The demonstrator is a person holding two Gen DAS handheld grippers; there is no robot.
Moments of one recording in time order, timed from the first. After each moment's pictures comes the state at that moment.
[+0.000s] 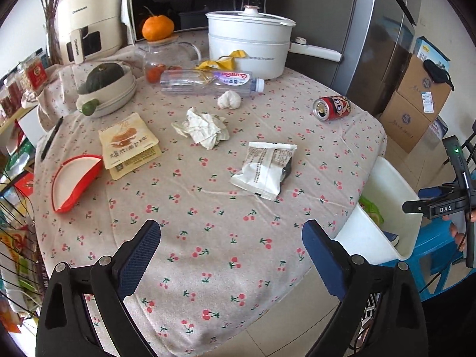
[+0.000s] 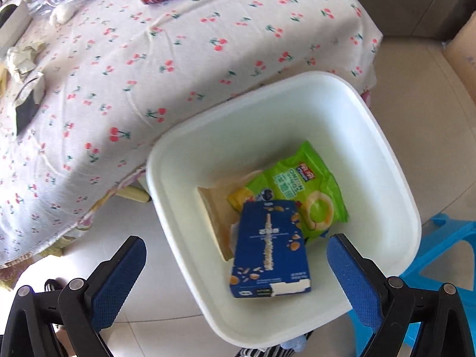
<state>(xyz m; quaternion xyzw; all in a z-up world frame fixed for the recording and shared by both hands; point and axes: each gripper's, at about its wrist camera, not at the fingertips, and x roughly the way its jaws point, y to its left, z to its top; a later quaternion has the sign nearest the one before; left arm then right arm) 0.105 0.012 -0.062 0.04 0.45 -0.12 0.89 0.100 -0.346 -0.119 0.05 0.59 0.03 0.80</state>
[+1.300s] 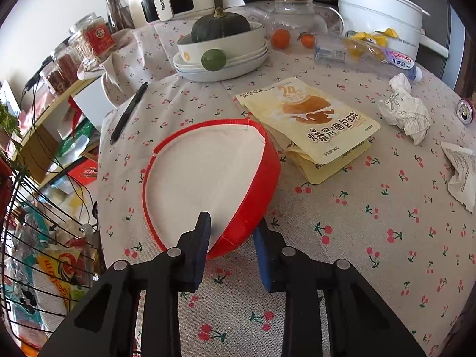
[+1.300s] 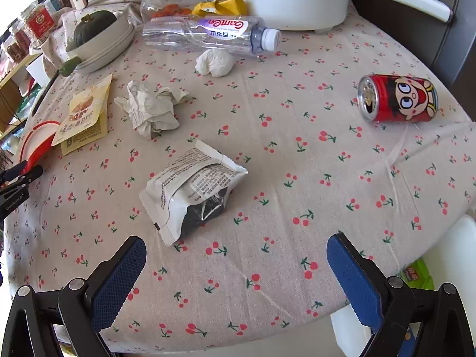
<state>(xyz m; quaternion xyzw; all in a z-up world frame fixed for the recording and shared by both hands) 0.216 0.185 -0.140 0.10 0.45 0.03 0.88 0.179 -0.161 -0.083 0.03 0.50 0.11 0.86</state>
